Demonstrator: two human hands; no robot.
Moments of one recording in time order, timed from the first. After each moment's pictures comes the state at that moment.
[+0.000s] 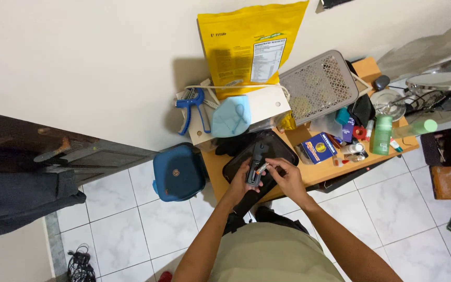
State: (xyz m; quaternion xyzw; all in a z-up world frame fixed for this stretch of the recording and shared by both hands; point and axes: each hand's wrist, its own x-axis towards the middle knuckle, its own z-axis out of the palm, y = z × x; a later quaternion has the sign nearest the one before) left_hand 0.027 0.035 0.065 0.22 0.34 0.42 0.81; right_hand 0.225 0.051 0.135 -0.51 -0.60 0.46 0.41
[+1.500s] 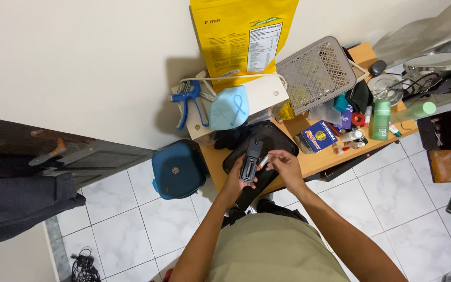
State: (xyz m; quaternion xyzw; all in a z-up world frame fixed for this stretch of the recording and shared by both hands) left_hand 0.007 0.017 0.078 0.20 0.35 0.42 0.81; right_hand 0.224 0.050 0.059 -0.51 -0.34 0.64 0.45
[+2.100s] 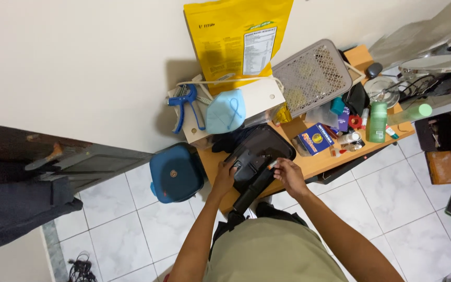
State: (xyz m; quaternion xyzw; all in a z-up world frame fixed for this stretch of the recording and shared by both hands) left_hand -0.024 0.032 -0.017 0.61 0.60 0.30 0.42; right_hand 0.261 0.041 0.004 -0.52 -0.13 0.70 0.47
